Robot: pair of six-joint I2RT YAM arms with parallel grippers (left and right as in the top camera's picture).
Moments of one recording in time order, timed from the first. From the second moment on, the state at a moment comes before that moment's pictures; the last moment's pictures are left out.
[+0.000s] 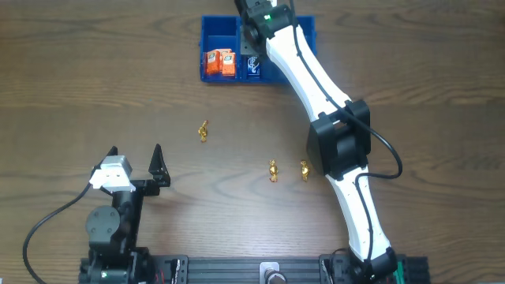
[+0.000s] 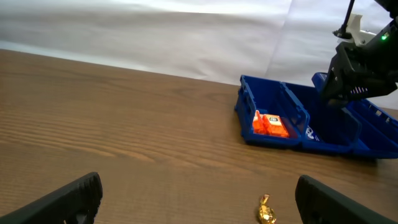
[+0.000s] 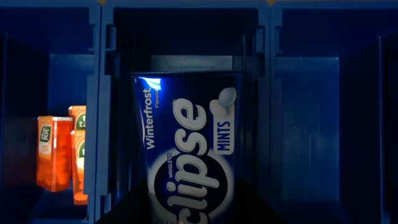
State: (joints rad) left arm -0.05 0.01 0.02 -0.12 0.00 -0.17; right arm 0.46 2.46 2.39 -1.03 0.20 0.43
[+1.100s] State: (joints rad) left arm -0.05 0.01 0.02 -0.12 0.00 -0.17; right arm 0.81 2.40 2.22 -1.13 0.08 0.53
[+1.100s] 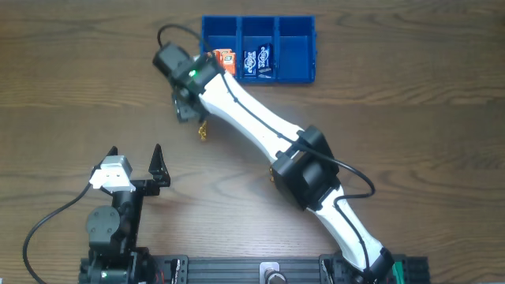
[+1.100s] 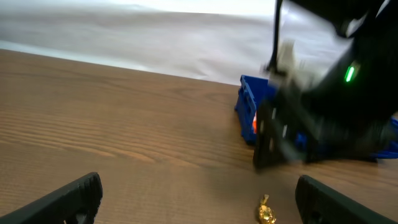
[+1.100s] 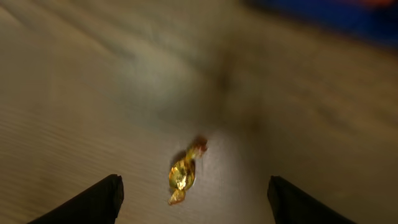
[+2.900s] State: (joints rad) left arm -0.05 0.01 0.02 -0.12 0.00 -0.17; right arm 0.86 2.43 2.04 -1.00 0.08 0.80
